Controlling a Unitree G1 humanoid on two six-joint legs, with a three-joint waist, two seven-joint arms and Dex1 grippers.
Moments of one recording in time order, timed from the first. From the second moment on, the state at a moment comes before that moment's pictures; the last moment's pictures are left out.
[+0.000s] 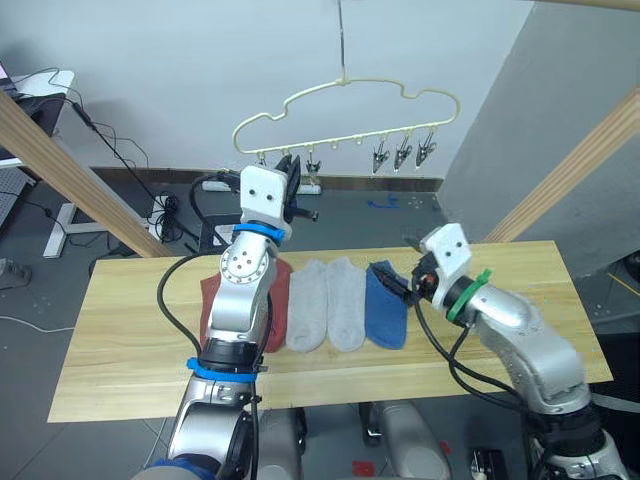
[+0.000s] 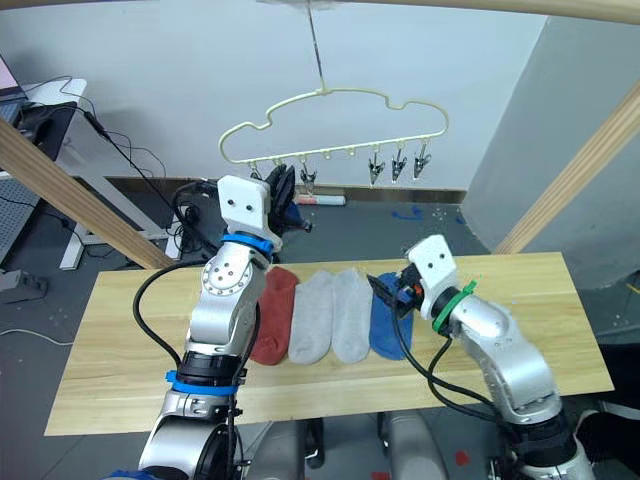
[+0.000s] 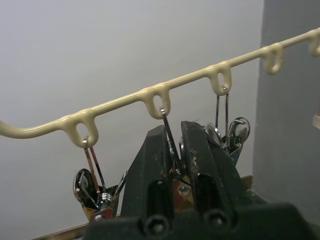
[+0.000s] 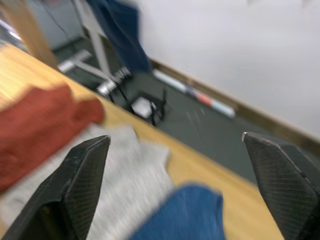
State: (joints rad) left arm -0.56 0.14 0.03 0.05 -0.12 0.06 -0.18; right arm -0.23 -0.37 0.16 -0.39 0.21 0.61 0.35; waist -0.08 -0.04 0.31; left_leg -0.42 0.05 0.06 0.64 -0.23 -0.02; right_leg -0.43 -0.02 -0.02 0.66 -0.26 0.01
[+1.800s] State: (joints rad) left arm -0.60 0.28 0.12 -0.11 -0.51 0.56 -0.45; right arm -0.64 -0.20 0.33 0.00 0.02 0.43 0.60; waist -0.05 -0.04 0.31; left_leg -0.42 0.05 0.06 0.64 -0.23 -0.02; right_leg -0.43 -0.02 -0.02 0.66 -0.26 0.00
